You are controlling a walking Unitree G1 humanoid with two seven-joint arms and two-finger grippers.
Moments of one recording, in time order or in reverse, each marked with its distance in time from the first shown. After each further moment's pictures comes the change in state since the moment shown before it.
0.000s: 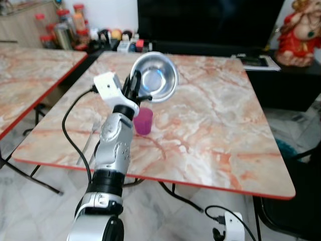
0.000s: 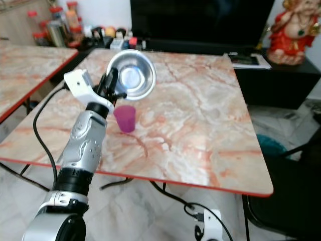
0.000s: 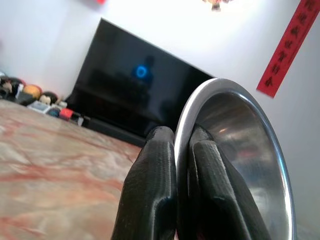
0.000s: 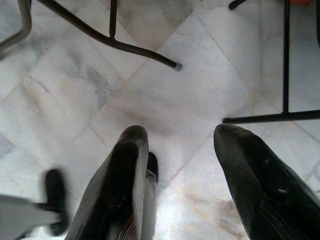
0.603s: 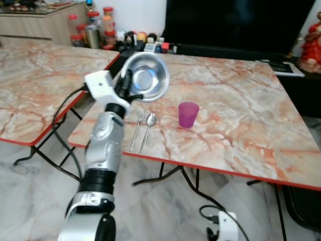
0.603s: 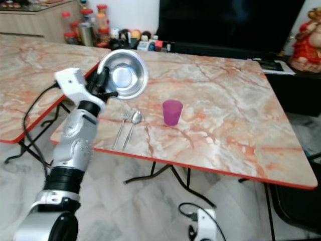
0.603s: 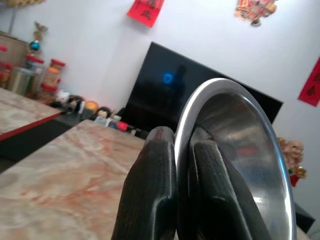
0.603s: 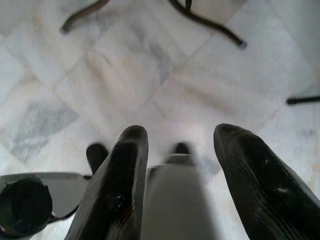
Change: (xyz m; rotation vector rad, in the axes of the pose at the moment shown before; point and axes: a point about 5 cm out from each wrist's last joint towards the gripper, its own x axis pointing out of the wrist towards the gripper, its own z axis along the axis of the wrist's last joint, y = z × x) left arm -0.005 0.024 0.008 0.060 0.013 0.051; right arm -0.001 0.024 -0.009 0.024 0.020 0.048
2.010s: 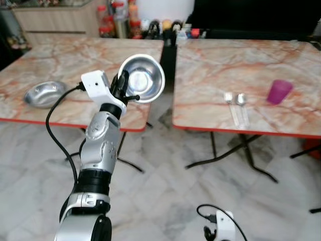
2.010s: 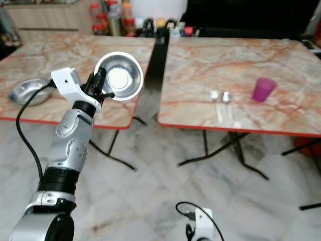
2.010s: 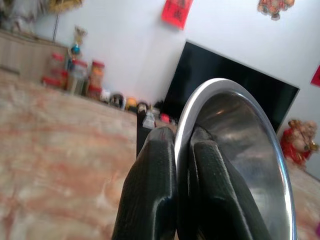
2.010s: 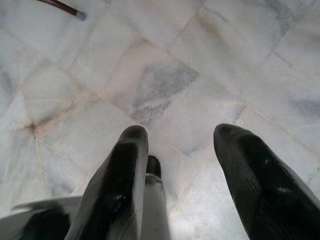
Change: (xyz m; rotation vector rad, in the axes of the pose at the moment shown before) left arm -0.001 -0.010 -0.006 0.004 0.046 -0.034; right arm 0.002 -0.007 0.013 -0.011 -0.041 -0.024
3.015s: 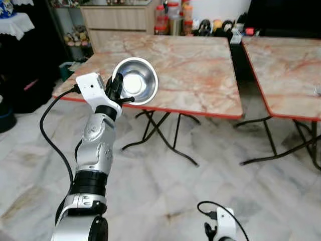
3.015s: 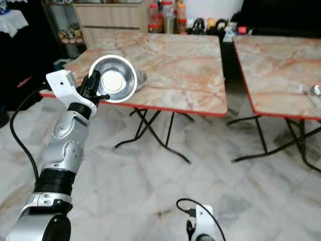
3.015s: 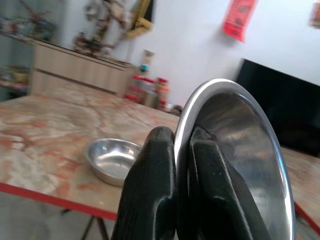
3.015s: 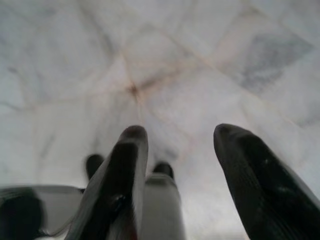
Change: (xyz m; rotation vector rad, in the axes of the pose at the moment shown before) left arm -0.004 0.006 -0.003 0.020 0.016 0.037; right arm -0.001 -0.006 -0.002 -0.001 0.007 -0.013
